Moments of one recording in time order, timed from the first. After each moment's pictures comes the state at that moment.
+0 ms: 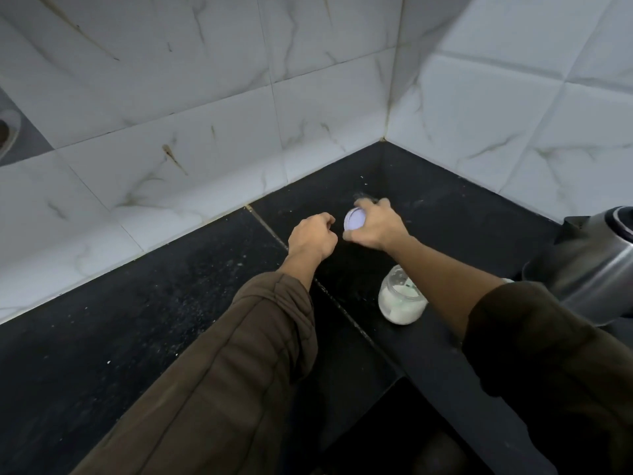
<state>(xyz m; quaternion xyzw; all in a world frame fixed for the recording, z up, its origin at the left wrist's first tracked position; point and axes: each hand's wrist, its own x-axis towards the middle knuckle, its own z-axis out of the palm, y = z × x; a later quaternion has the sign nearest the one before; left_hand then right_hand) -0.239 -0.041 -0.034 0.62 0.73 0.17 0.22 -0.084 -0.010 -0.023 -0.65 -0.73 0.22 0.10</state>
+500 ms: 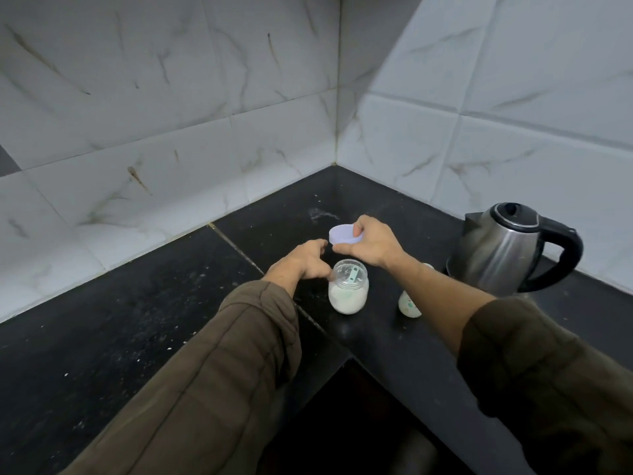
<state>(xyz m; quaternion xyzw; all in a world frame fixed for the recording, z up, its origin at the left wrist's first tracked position) -0.167 -0.095 -0.018 0.69 0.63 0.08 0.35 0.012 -0.095 -0.002 -0.64 -0.69 0.24 0.25</state>
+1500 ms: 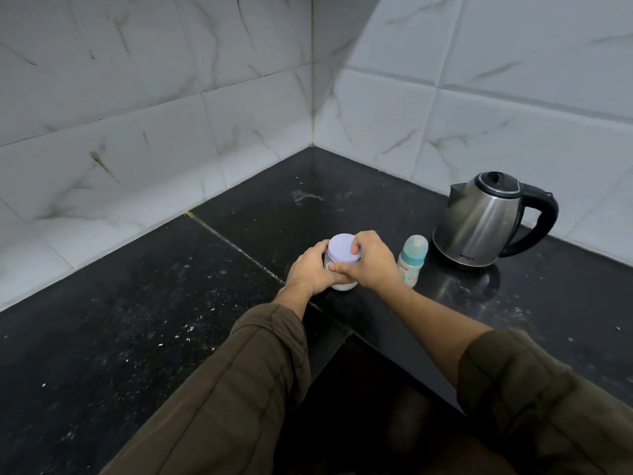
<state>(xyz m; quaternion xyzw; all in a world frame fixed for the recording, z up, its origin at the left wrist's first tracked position) -0.158 -0.137 -0.085 0.68 0.59 0.23 0.36 0.000 -0.162 -0.065 -0.68 -0.65 0.18 0.27</state>
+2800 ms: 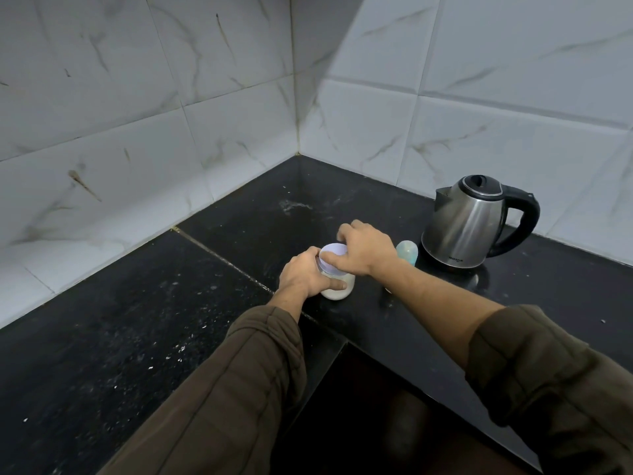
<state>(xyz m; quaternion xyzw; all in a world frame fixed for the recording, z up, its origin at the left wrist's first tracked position) -0.154 -0.121 -0.071 0.70 0.63 0.15 0.31 0.002 -0.136 -0.019 -0.68 -0.72 0.04 0.07</state>
